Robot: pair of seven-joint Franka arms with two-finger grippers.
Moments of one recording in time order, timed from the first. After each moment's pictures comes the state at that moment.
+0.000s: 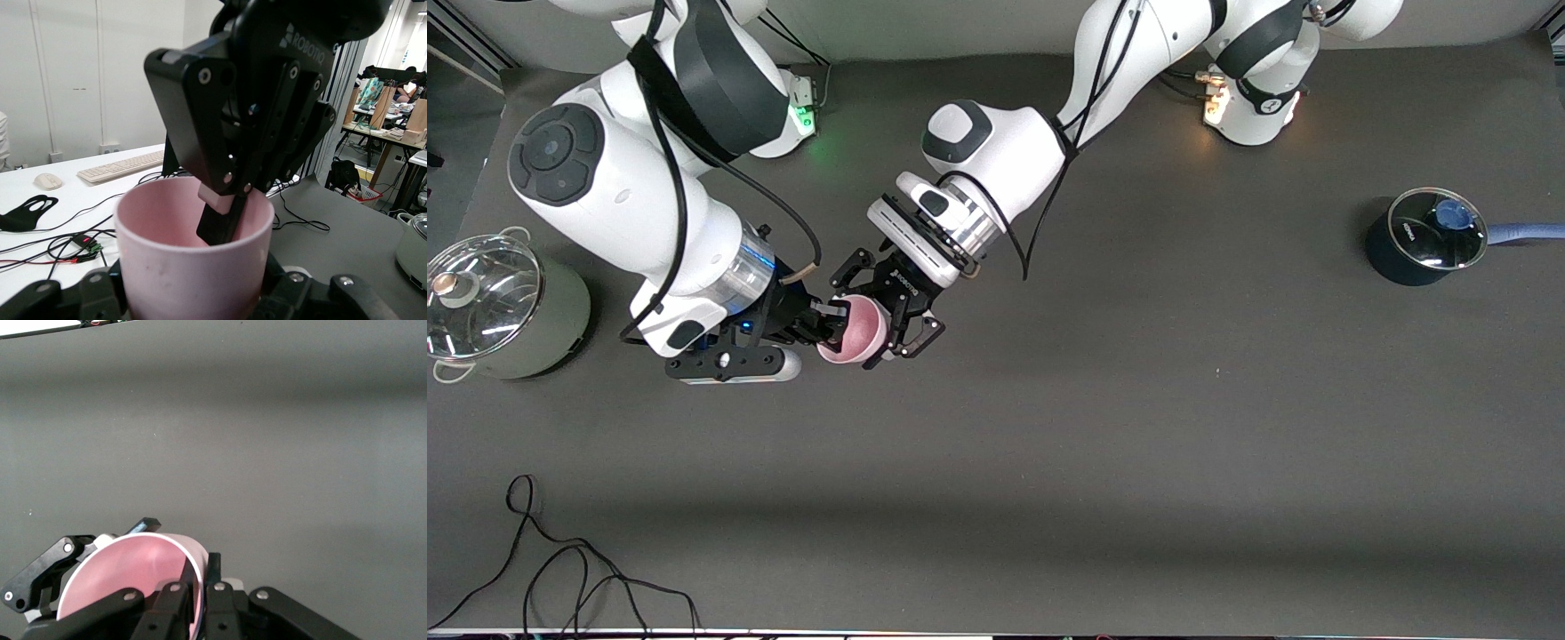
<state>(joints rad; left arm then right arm) -0.75 0.87 -0.41 -1.08 -1.04 3.47 1.14 0.41 0.42 0.00 -1.18 0.16 1.72 0.45</state>
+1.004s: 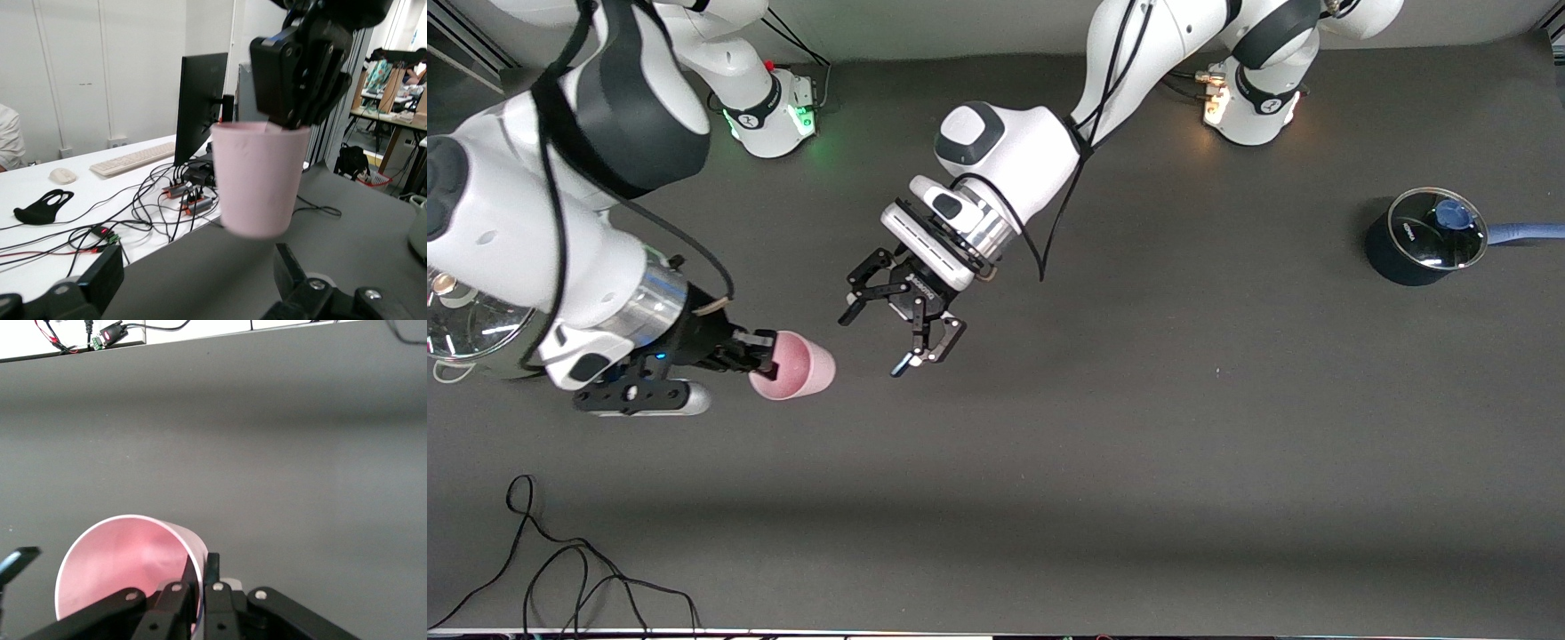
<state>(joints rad) -0.69 0.77 -0.41 -1.24 -1.04 3.46 1.14 0.29 0.42 -0.02 -1.18 0.17 1.73 0.28</state>
